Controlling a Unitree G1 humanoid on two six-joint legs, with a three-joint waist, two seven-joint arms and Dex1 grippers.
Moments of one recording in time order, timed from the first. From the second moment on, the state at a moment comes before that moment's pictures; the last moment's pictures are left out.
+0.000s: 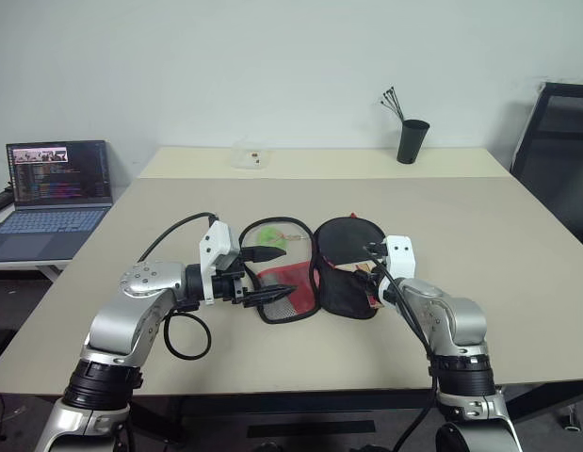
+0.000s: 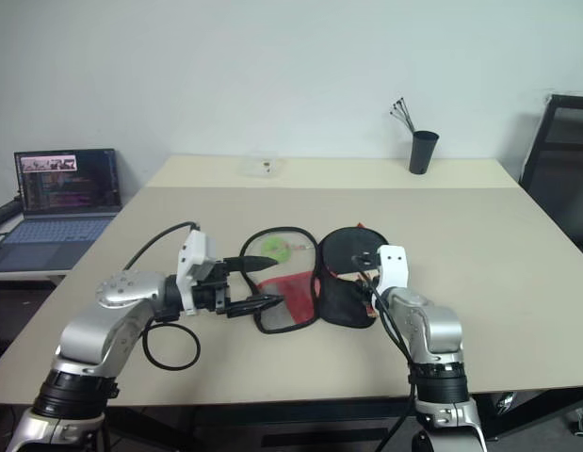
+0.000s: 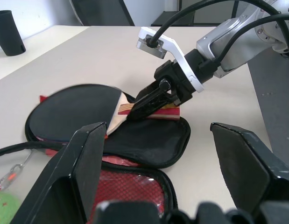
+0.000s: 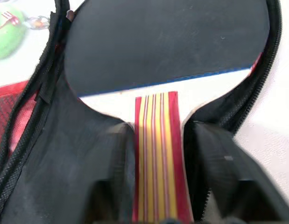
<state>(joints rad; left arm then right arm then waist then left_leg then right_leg) -0.46 0.66 0.01 -0.11 -0.46 0.37 -1.12 -0.58 -0.04 -0.11 -0.06 0.25 1.07 0.04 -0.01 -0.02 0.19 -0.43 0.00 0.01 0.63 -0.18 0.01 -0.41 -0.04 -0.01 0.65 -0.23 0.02</state>
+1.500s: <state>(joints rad) -0.49 0.69 0.01 -0.06 -0.47 0.38 -1.15 -0.41 -0.63 0.17 -0.24 0.30 0.84 0.68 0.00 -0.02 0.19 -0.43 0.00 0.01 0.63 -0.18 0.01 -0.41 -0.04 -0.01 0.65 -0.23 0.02</state>
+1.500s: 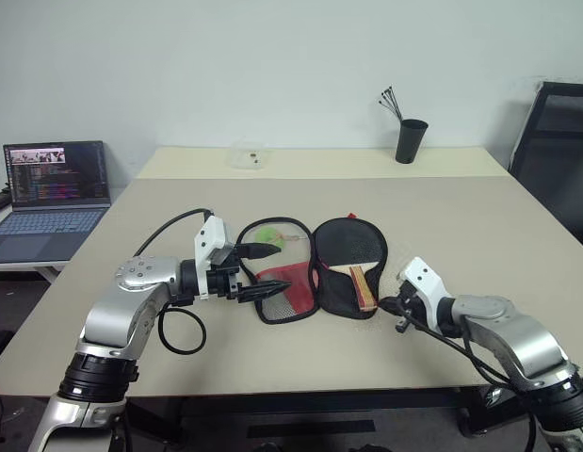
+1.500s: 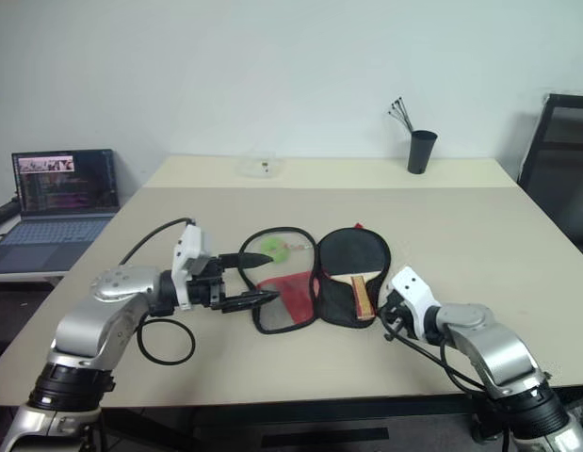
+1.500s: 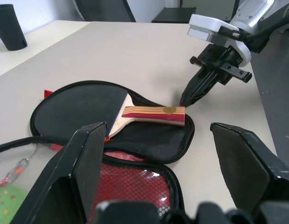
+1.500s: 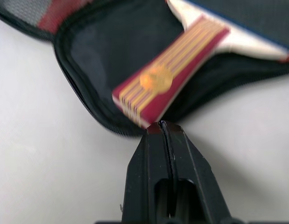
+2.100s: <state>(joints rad) -0.49 0.69 0.01 -0.06 -0.47 0.38 -1.14 -0.41 -0.55 0.21 -0.30 0.30 0.89 0.68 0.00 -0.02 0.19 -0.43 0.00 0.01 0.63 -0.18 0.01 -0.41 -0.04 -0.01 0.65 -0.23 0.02</state>
